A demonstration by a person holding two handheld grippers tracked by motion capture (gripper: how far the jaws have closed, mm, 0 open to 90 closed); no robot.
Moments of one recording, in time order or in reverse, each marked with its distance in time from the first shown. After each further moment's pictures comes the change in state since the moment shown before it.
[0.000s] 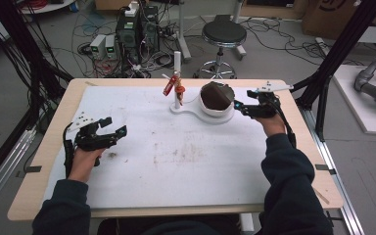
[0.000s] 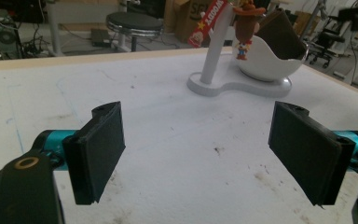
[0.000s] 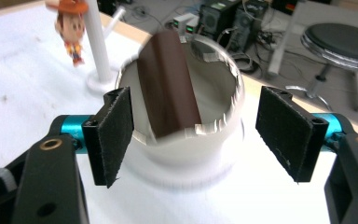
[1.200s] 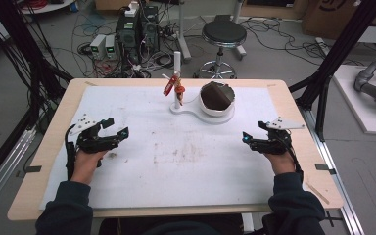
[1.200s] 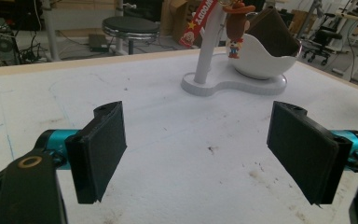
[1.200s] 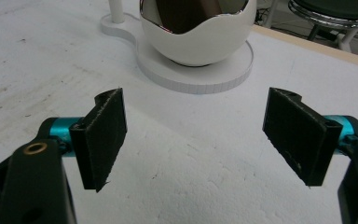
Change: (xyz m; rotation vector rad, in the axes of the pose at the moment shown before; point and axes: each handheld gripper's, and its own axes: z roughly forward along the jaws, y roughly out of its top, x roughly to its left) left arm -0.009 -0.004 0.002 -0.007 -0.012 0.030; right arm 0.044 -0.076 -0.056 0.031 -0.066 0.051
